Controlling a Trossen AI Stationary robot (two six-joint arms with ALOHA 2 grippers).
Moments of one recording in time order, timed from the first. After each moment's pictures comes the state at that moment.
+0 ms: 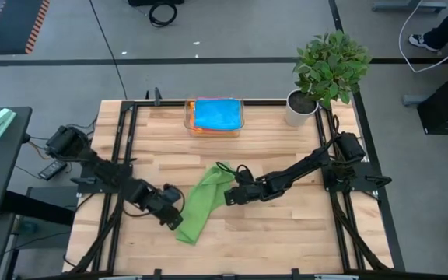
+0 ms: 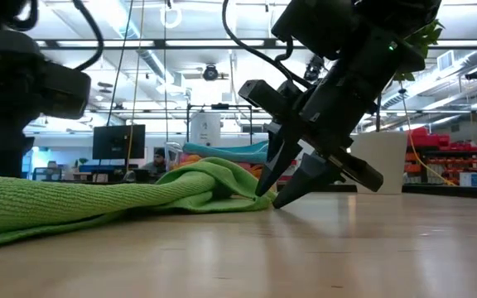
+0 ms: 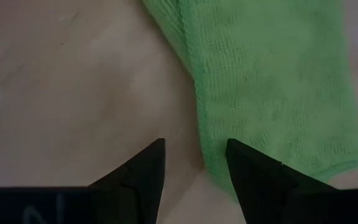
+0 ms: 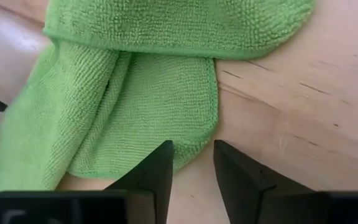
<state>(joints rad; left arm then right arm) -0.57 1.45 0.61 -0.24 -0.14 -1.29 0.27 1.92 1.01 -0.06 0.32 1.43</state>
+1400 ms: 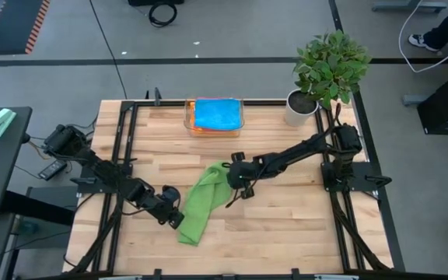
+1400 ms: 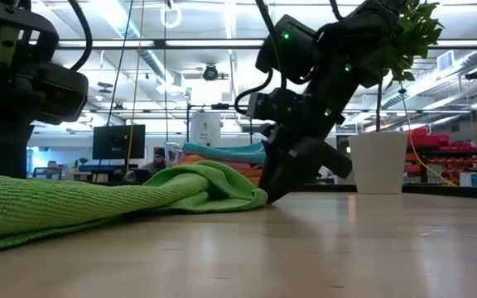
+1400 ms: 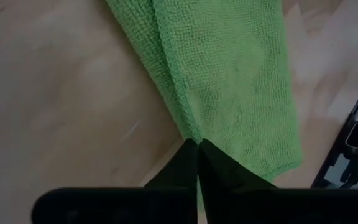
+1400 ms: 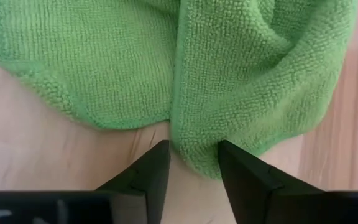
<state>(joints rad) -0.59 1.41 0.52 -0.01 -0.14 -1.46 0.06 1.93 1.02 -0.12 0.18 -0.30</state>
